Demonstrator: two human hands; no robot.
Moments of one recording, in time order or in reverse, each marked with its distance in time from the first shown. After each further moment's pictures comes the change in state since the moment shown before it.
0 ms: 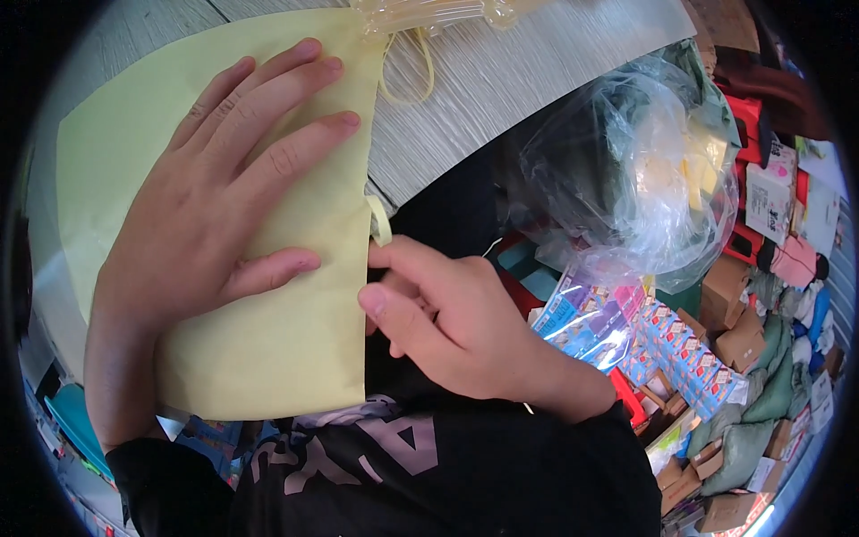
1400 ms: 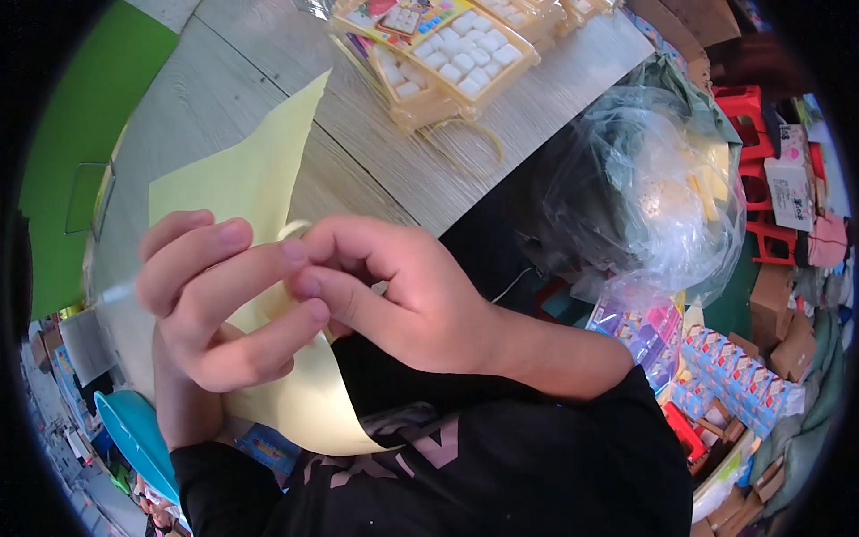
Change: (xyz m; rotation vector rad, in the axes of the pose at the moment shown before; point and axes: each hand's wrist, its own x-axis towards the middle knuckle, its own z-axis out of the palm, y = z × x) left_hand -0.030 0.030 -0.062 0.312 0.542 0.316; right_hand 0.029 -0.050 0.025 0.410 -0.239 -0.424
